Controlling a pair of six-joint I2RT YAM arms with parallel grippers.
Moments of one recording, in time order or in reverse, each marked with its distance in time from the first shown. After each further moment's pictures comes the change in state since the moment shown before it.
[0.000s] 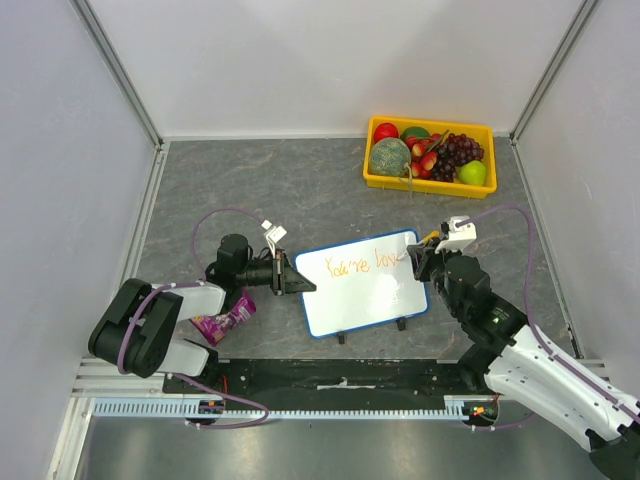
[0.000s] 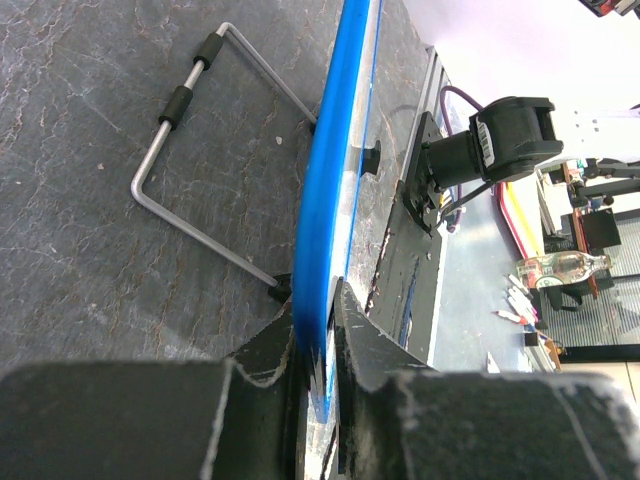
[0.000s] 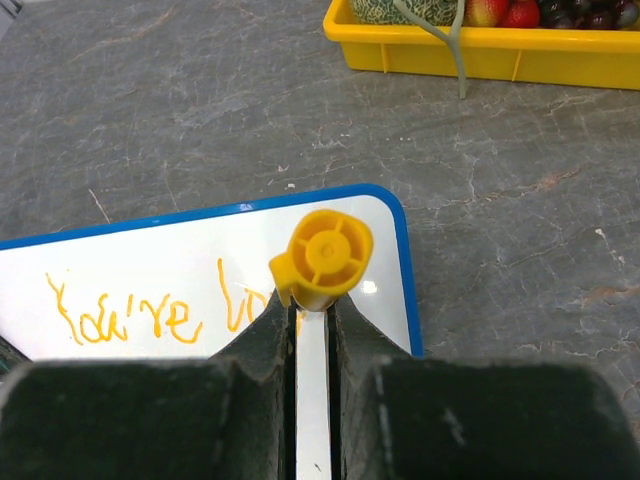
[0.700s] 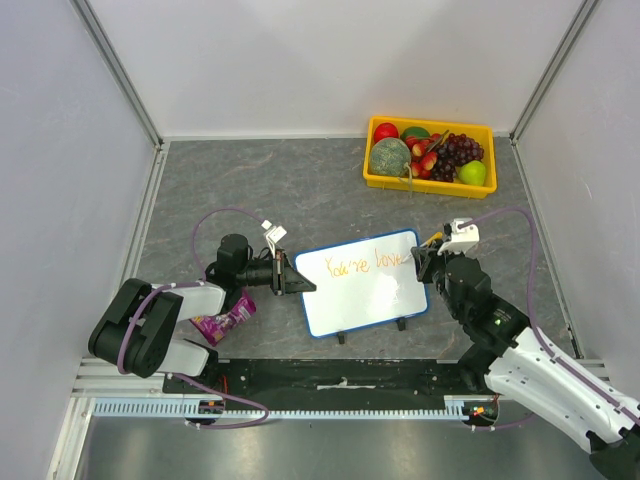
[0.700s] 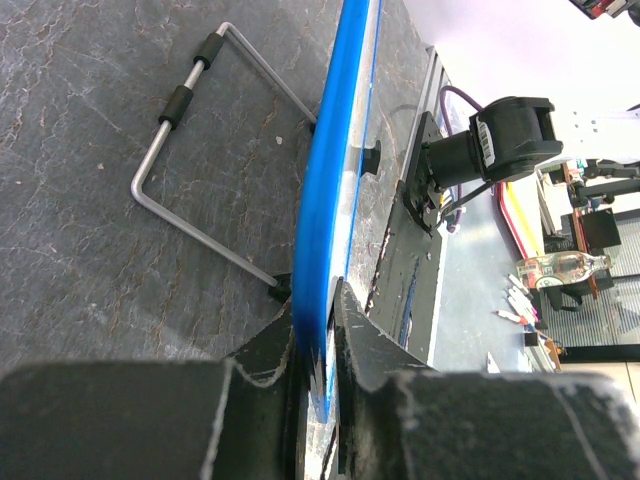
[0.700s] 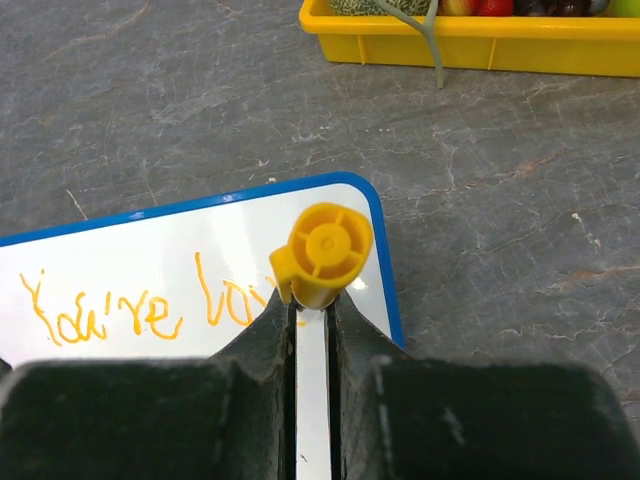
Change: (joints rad) left arm 0.000 0.000 0.000 0.000 0.000 0.000; right arm 0.000 -0.027 -0.014 -0.047 0.027 0.014
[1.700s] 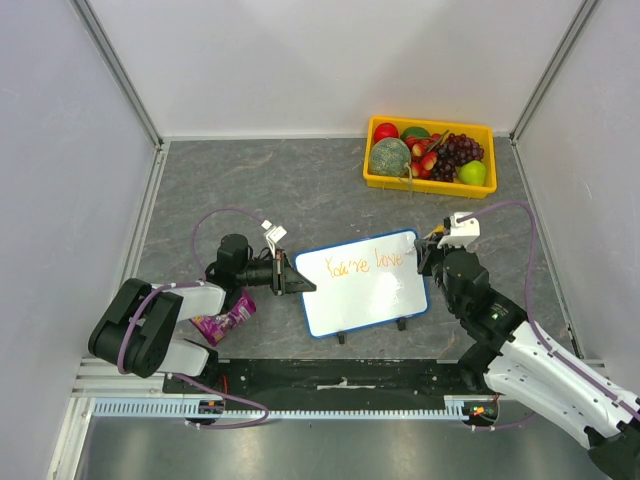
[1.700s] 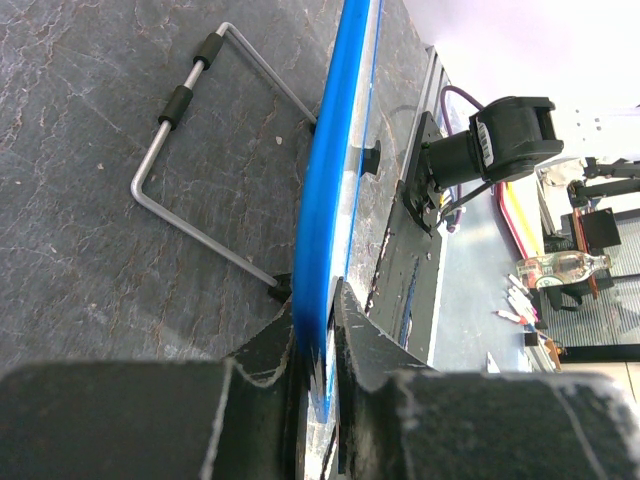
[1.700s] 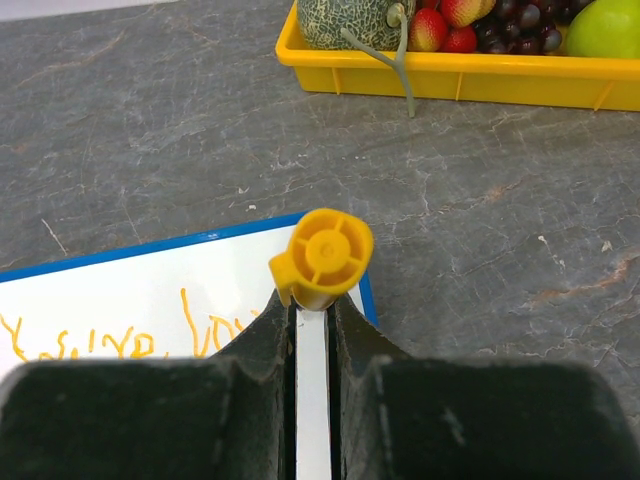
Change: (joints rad) left arm 0.000 0.000 0.000 0.000 0.000 0.000; right arm -0.003 0.056 0.046 0.032 0.069 -0.044
